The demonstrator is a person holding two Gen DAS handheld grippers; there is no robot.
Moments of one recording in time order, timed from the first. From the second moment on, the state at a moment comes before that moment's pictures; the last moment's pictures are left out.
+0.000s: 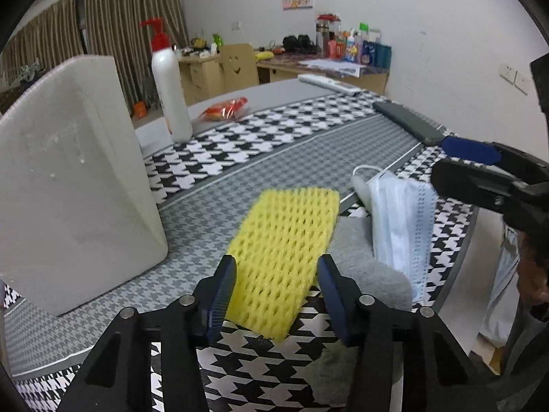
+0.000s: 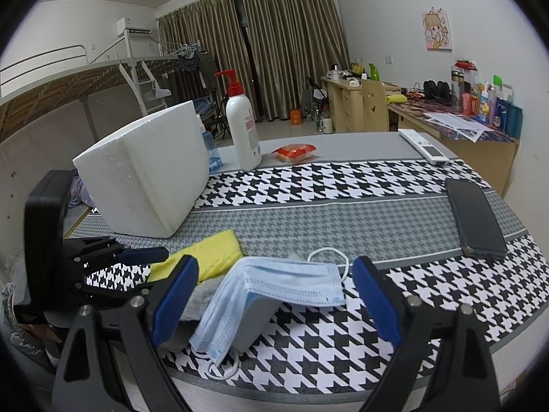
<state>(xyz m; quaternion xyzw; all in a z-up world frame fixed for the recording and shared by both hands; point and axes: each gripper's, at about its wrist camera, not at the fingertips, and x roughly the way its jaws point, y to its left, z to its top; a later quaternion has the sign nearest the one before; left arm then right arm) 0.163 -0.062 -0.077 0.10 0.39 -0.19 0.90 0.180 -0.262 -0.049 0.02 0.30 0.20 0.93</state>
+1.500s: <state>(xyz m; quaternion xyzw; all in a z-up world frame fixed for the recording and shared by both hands) 0.159 -0.041 -0.066 0.05 0.36 -0.18 0.91 0.184 -0.246 -0.063 0.00 0.33 0.23 0.92</state>
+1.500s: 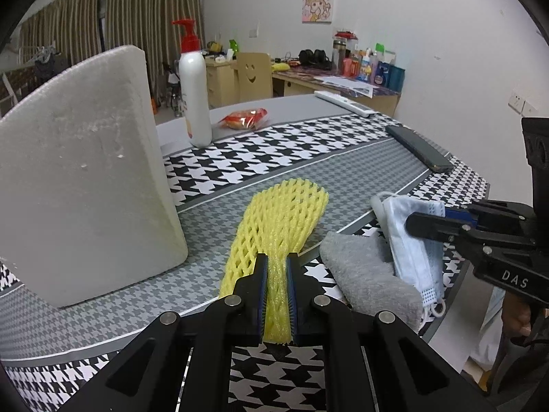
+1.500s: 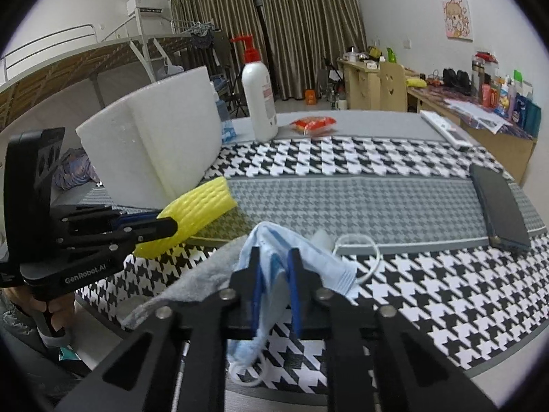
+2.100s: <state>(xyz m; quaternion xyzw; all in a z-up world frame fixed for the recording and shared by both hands) 0.126 -0.023 -0.031 0.03 0.31 -0.18 0.93 0.181 -0.260 -0.027 0.02 0.29 0.20 0.94</state>
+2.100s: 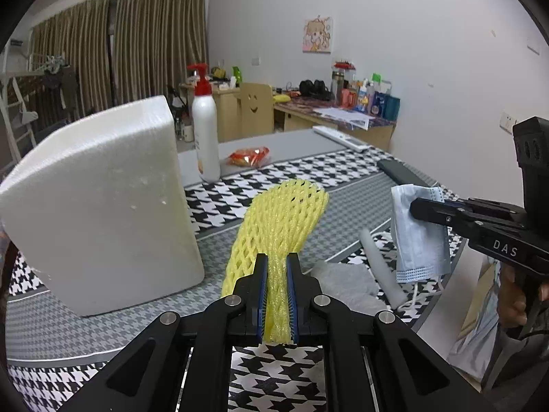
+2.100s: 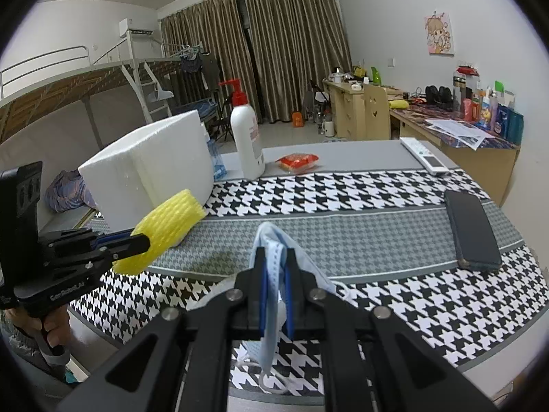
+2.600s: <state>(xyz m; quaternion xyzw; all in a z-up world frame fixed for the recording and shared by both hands) 0.114 -0.017 -0.009 0.04 0.28 -0.17 0.94 0.180 -0.261 0.000 0.03 0.26 0.20 0.94</state>
